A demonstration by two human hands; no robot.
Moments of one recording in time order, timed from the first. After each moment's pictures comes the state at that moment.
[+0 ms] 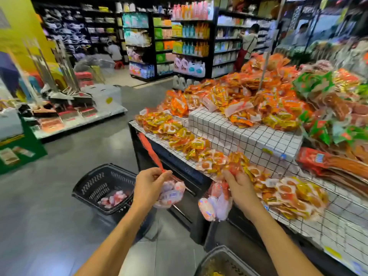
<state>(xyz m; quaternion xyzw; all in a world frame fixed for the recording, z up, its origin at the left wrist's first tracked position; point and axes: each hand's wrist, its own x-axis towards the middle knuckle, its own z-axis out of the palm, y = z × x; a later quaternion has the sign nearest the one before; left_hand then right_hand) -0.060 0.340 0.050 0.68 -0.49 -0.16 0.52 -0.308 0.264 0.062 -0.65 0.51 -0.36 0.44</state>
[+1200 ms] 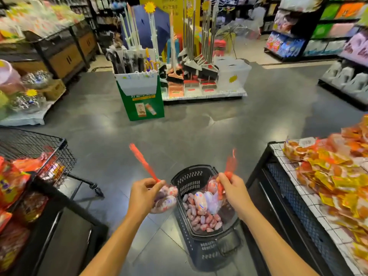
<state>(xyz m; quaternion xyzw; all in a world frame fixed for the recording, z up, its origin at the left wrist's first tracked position) 0.456 0.339 -0.020 0.81 -0.10 -0.10 0.57 0.346 0.109 -0.032 -0.70 0.29 -0.13 0.64</state>
